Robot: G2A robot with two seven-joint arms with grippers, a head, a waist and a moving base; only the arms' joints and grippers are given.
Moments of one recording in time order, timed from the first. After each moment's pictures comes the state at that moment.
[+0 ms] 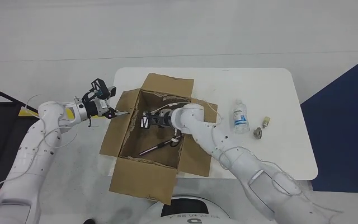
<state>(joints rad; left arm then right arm) 1.08 -0.88 -1.24 -1.18 1.33 -0.99 0.10 -0.92 -1.53 0.73 -1.16 -1.73 -0.63 0.39</state>
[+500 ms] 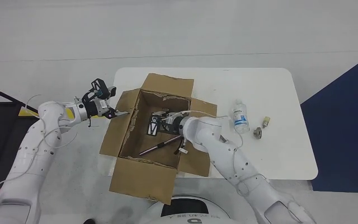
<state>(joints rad) 1.08 -0.88 -1.24 -1.18 1.33 -0.99 0.10 -1.18 -1.44 0.89 -1.57 -1.85 -0.62 0.41</state>
